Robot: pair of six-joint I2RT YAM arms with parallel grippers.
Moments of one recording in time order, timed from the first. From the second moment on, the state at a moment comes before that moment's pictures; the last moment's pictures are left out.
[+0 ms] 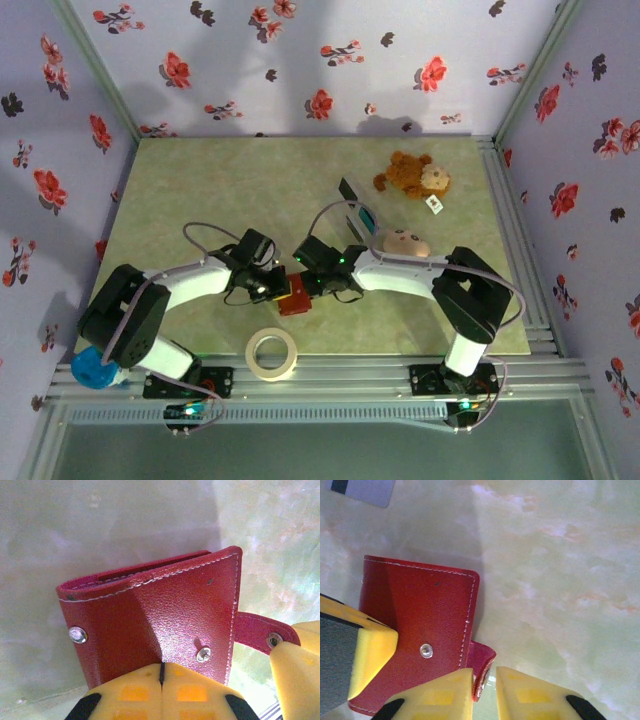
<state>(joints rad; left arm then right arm) -0.62 1.50 0.67 -0.31 0.41 -0.78 1.01 1.73 1.08 -0.48 0.06 0.63</state>
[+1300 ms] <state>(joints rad) -0.62 1.51 0.67 -0.29 0.43 -0.78 1.01 1.75 1.09 -0.42 -0.05 0.60</state>
